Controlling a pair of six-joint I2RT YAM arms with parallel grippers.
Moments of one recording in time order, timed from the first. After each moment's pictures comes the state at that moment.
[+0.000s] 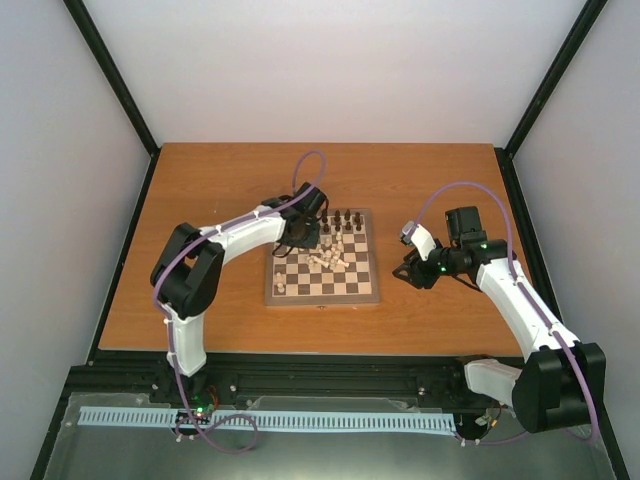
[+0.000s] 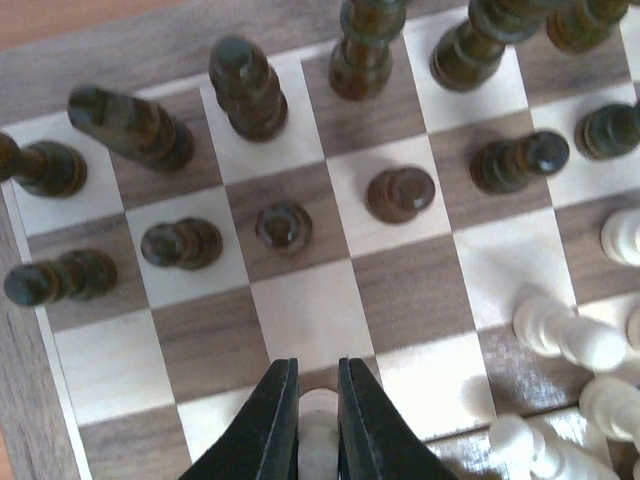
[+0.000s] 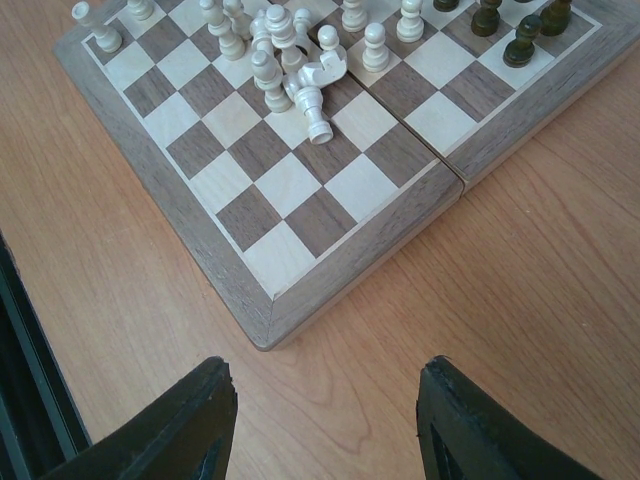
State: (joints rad) left arm -0.62 1.94 1.41 -0.64 -0.19 -0.42; right arm 0.15 1.17 0.85 -0.77 -0.59 -0.58
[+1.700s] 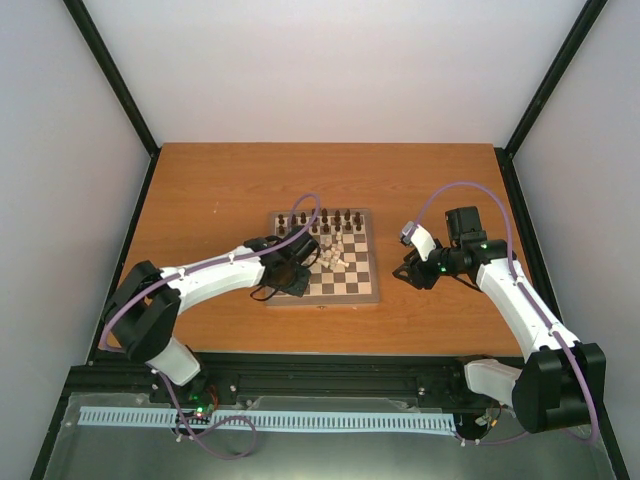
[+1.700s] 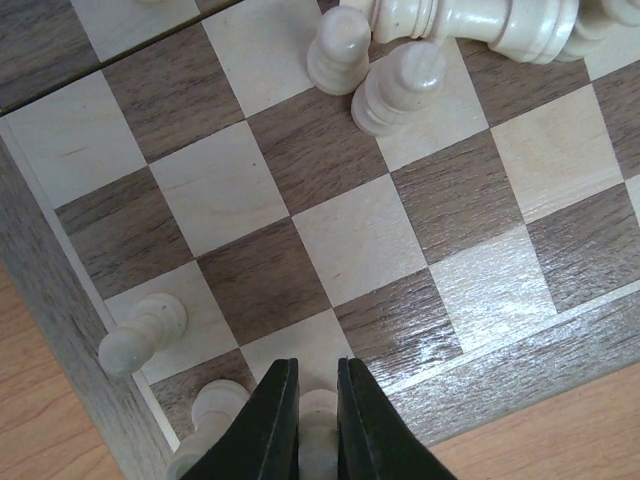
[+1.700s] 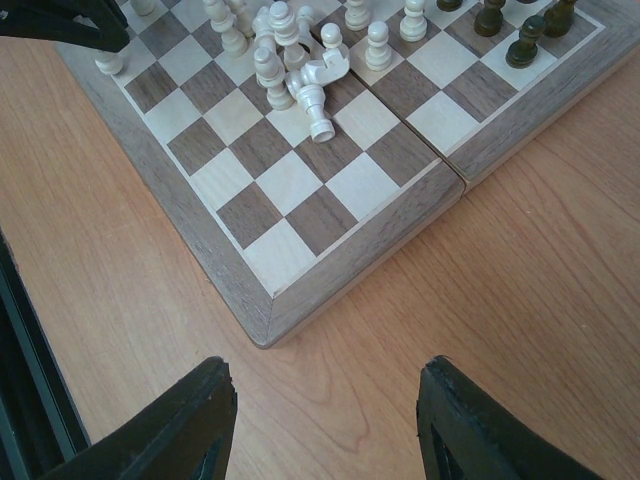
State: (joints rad) left arm -0.80 1.57 1.00 -0.70 -0.13 -0.43; right arm 0.15 1.17 0.85 -0.77 -0.59 -0.59
